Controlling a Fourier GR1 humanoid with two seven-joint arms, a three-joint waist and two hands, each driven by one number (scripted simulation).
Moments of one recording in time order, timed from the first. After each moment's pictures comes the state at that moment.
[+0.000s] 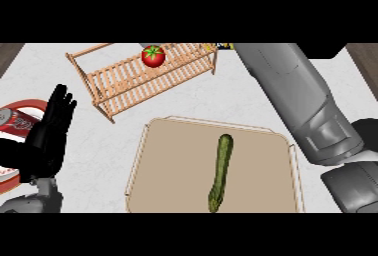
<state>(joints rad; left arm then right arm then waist) -0.08 0.16 0.07 -1.69 0.00 0.13 0.17 -1.35 -0.14 0.12 -0.56 0.03 -0.55 0.21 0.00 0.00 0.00</state>
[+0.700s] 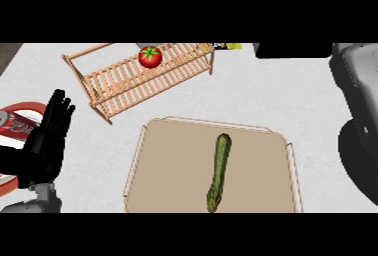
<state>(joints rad) -0.05 0.15 0.08 -1.69 -0.01 0.13 0.15 -1.02 -0.43 0.04 -0.99 -0.07 -0.26 0.32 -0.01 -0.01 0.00</state>
